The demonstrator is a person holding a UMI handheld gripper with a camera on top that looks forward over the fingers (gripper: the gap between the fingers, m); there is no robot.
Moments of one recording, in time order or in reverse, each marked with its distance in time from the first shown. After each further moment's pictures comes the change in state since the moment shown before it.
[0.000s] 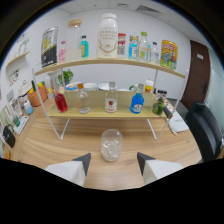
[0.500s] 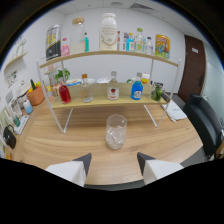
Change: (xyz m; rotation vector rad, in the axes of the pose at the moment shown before) arm -0.021 0.040 -0.021 -0.025 0.032 0.060
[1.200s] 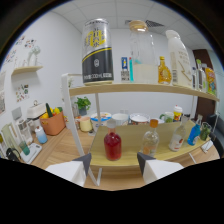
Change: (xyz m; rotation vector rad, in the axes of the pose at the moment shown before) arm -0.173 -0.143 0.094 0.340 -0.169 -0.023
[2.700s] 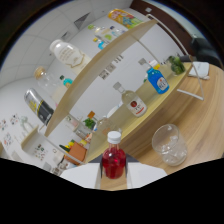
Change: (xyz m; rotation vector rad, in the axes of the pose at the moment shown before) arm 0.072 0.029 -0.048 -0.019 -0.176 0.747
